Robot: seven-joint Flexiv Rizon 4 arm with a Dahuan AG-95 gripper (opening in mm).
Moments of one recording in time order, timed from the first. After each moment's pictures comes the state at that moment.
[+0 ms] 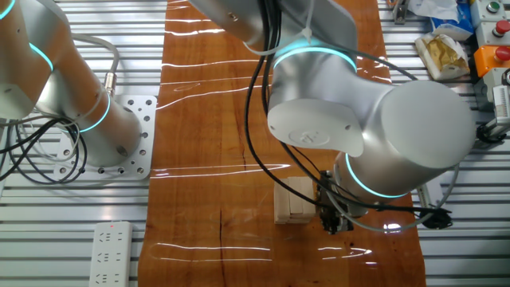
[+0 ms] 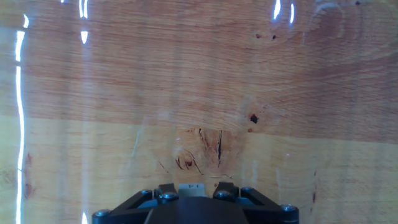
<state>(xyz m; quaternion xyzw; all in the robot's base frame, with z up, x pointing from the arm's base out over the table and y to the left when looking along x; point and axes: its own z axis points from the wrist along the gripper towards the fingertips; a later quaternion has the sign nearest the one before) 0.497 -0.198 0.063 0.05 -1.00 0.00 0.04</state>
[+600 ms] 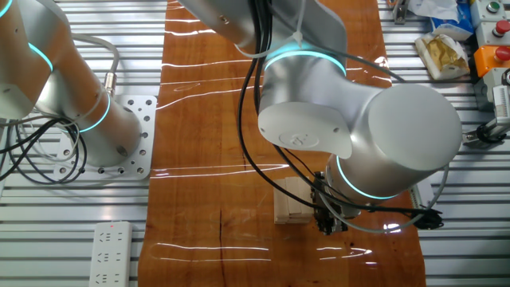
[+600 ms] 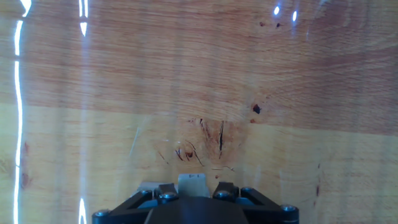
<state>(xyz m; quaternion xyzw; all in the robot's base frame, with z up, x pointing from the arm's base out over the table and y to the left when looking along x) 0.492 -0.199 0.057 0.06 -1.00 0.00 0.04</state>
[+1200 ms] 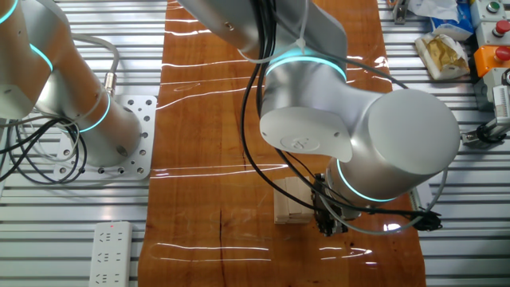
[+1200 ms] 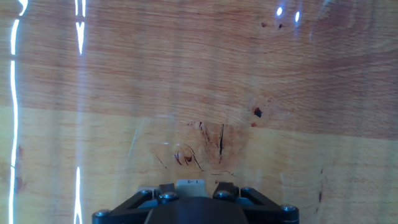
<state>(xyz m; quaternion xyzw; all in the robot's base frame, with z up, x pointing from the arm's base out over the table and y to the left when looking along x) 0.493 -0.199 0.049 0.06 -1.00 0.00 0.04</state>
